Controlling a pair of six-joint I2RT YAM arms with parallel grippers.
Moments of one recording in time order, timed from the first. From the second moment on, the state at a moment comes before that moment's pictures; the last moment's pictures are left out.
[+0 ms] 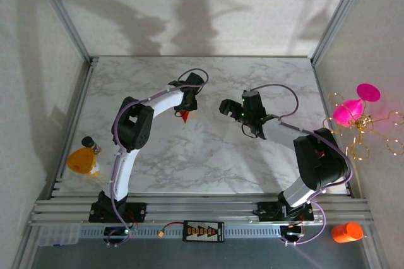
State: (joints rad) left arm -0.51 2.27 1.75 -0.72 -0.27 -0.61; right arm 0.44 1.60 0.83 0.08 -0.06 0.70
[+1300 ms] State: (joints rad) left arm -0.50 2.17 1.67 -0.64 -0.19 -0.60; right arm 0.44 1.69 0.85 0.12 -0.22 0.74
